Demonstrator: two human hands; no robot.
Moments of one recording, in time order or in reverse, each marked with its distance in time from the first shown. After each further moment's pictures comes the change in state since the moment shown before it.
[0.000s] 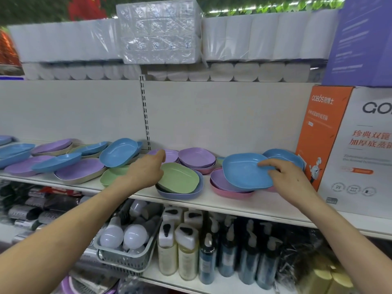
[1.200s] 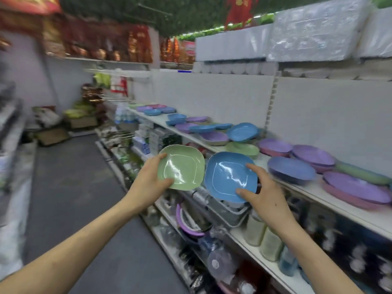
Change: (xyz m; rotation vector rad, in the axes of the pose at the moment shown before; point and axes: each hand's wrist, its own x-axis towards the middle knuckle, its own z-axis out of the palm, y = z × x) left_hand -0.371 -0.079 -0.070 -0.463 0.434 -0.585; right_hand -0.156 -0.158 0.158 0.457 -0.479 -0.462
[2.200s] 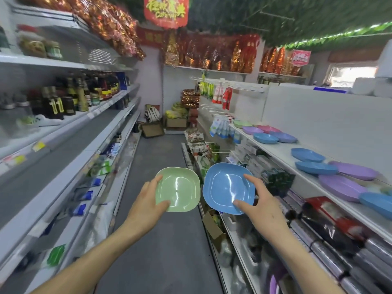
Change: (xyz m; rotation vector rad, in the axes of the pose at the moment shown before) left_hand 0.112 -0.324 -0.233 0.093 0.352 -0.420; right_hand 0.260 -0.142 0.429 0.171 -0.427 -0.198
